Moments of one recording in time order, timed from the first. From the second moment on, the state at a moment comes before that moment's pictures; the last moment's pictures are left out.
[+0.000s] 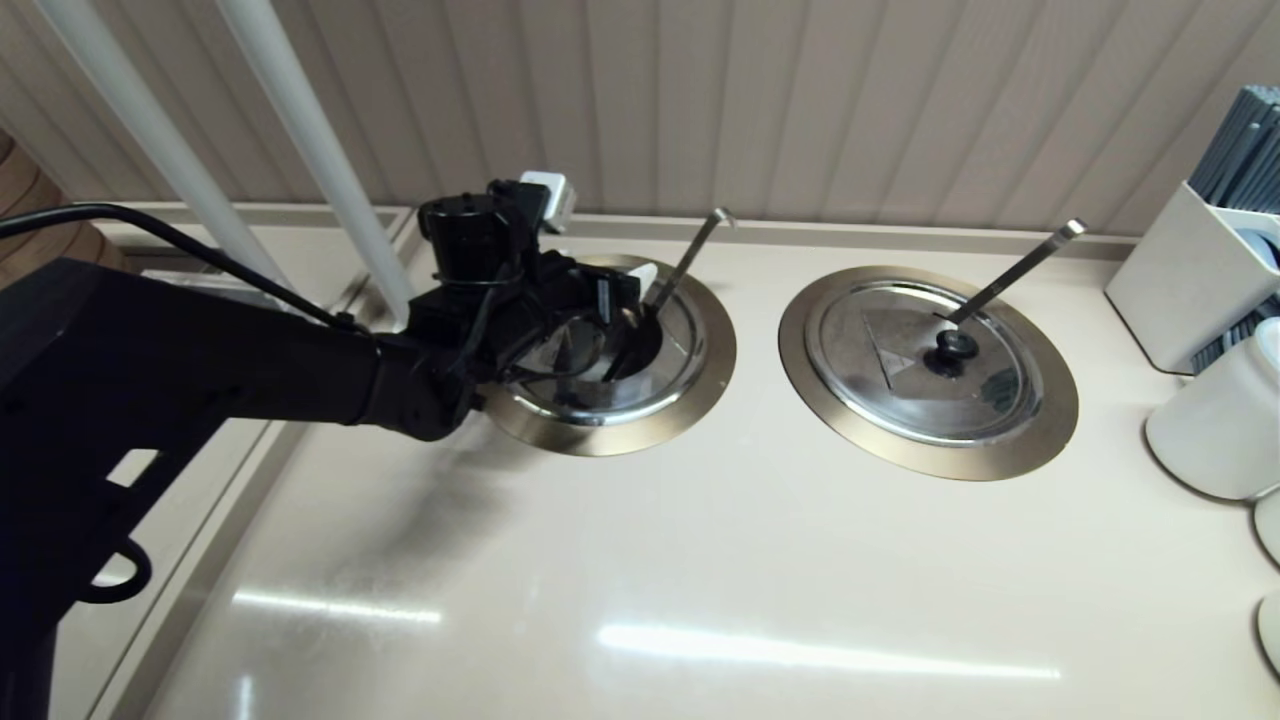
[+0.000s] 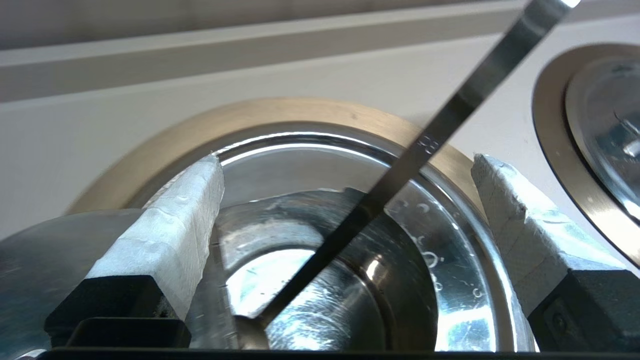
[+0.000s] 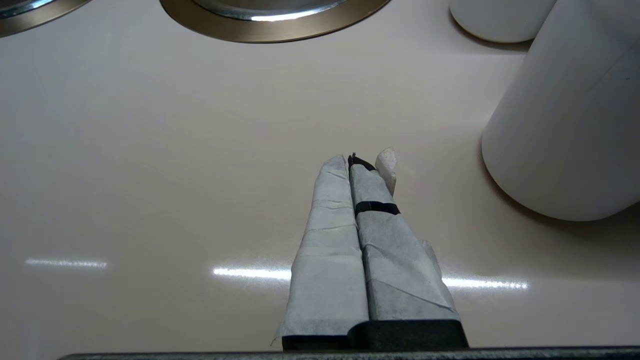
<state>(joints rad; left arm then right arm) -0.47 2.13 -1.52 -0.67 -0.01 0.03 0.00 0.00 0.00 -0.01 -0.02 0.02</state>
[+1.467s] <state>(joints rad) -0.49 2.51 -1.98 -0.66 -0.04 0.03 0.00 0.00 0.00 -0.01 -0.02 0.02</state>
